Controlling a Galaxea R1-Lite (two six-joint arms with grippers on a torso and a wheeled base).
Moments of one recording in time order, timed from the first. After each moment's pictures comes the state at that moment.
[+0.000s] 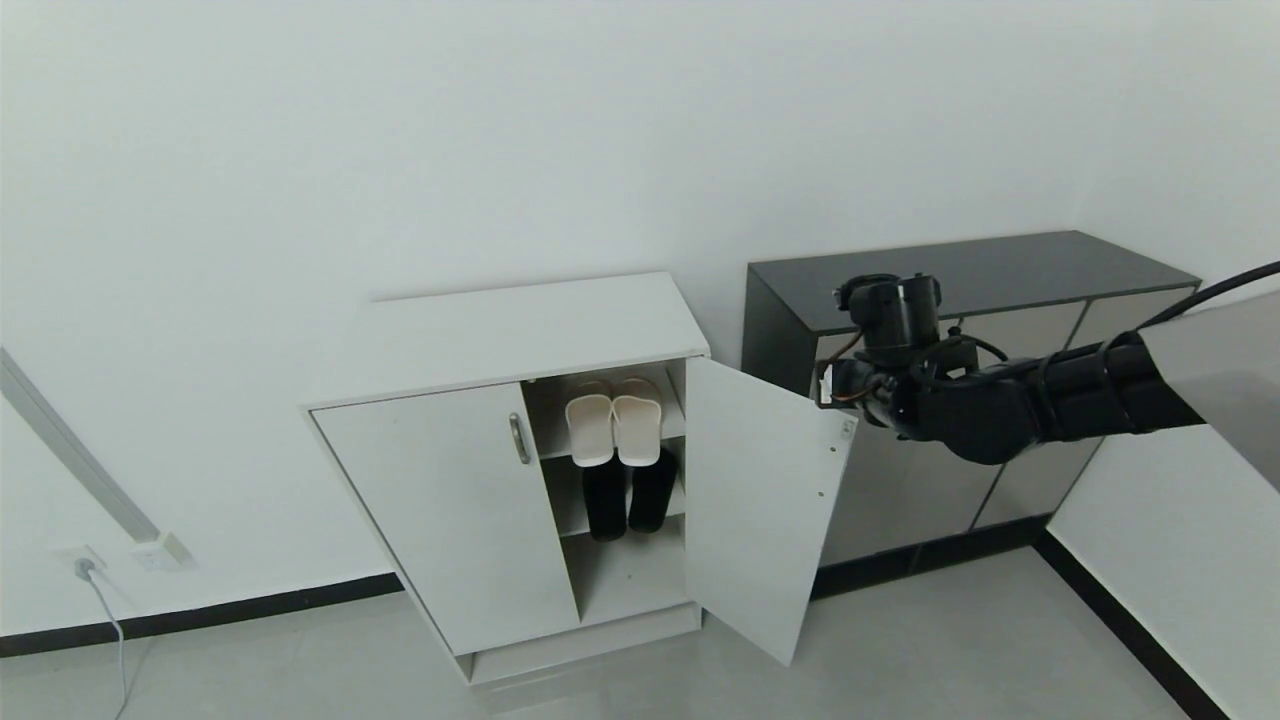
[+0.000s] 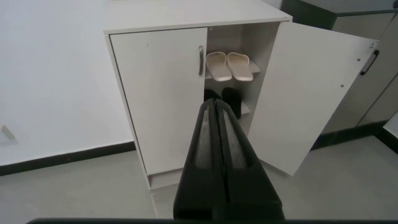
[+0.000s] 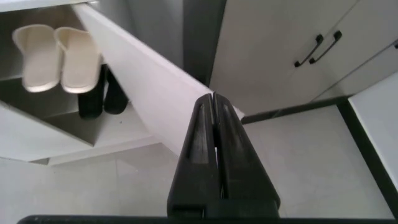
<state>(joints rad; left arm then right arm) 0.00 0.00 0.00 0.00 0.01 -0.02 0.47 2.13 -1.47 -0.29 -0.46 0.16</state>
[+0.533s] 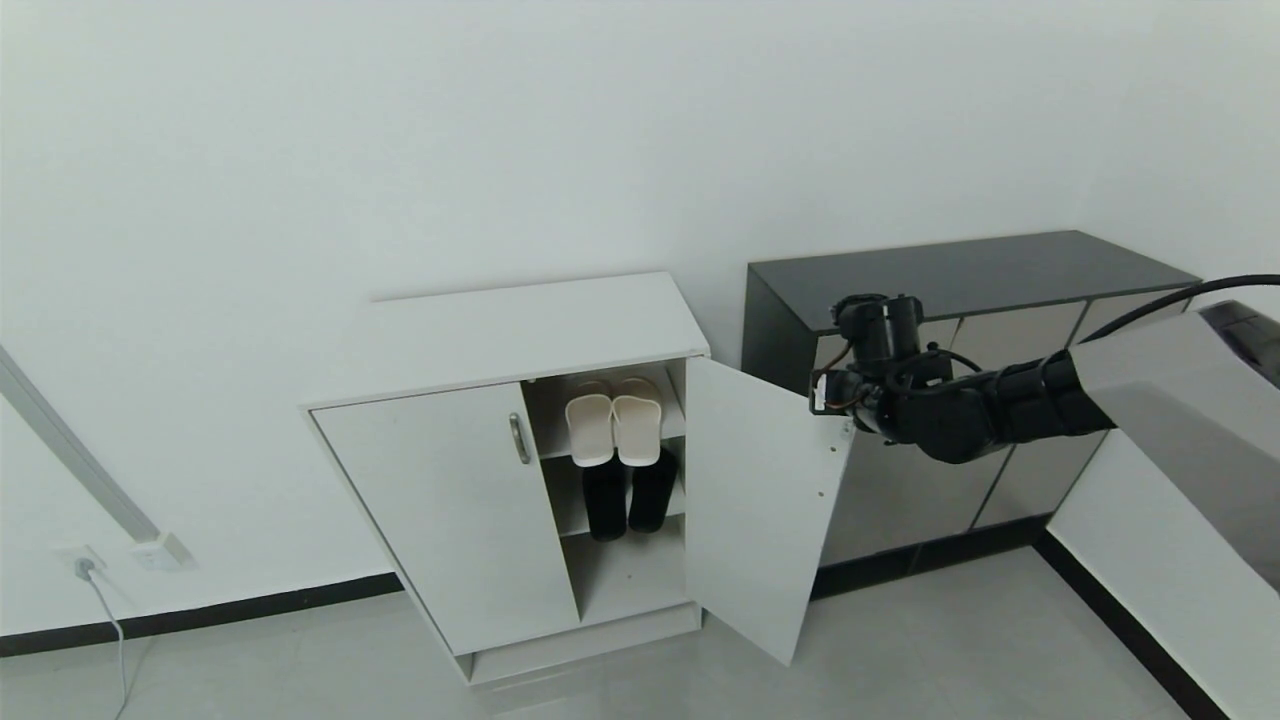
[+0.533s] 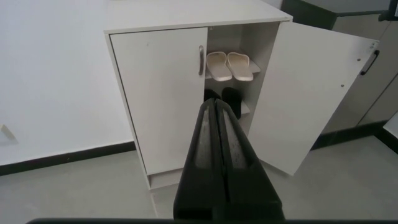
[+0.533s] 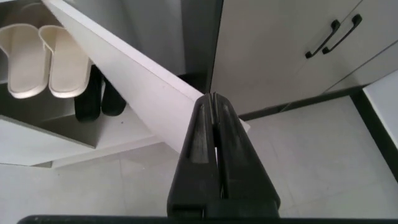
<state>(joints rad) 0.00 0.00 0.00 0.00 0.01 -0.02 0.43 2.26 -1.58 -0.29 -0.41 0.19</state>
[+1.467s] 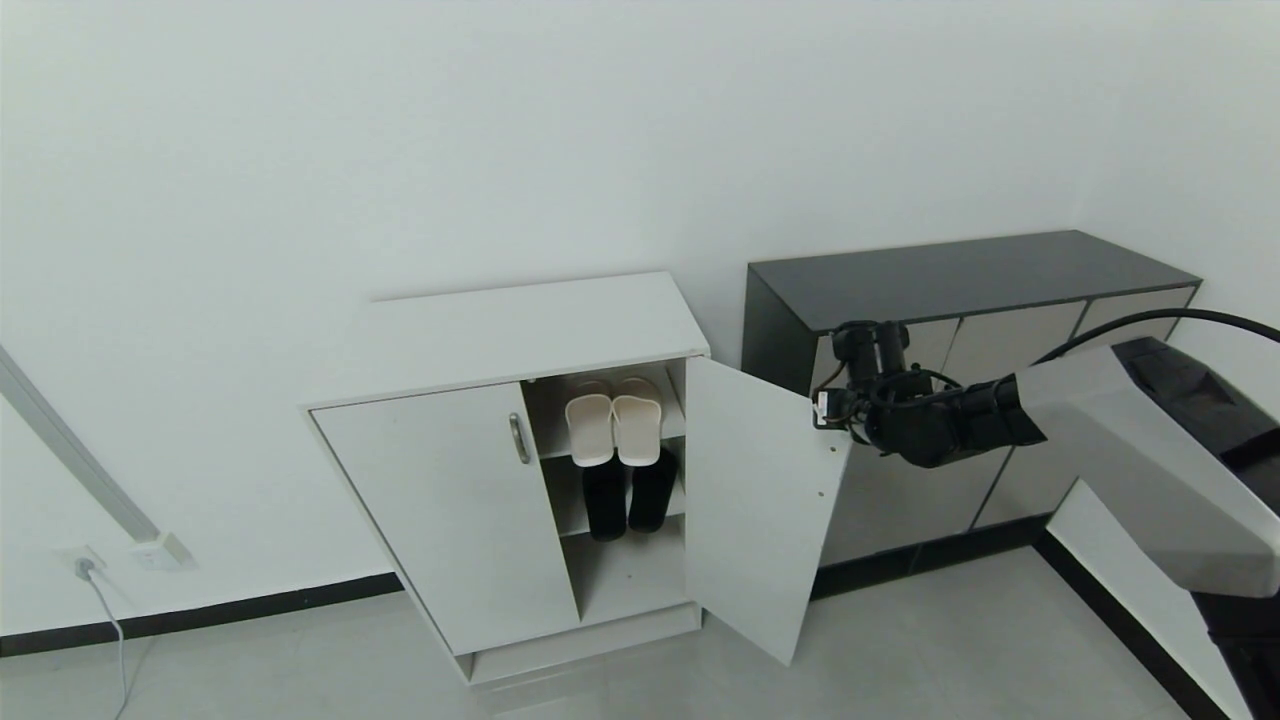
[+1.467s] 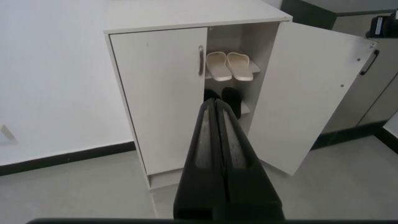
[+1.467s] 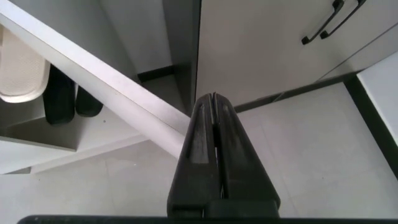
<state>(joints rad) 0.00 0.00 0.00 0.00 0.01 -0.02 0.38 2.41 -1.72 -0.25 -0.41 0.20</state>
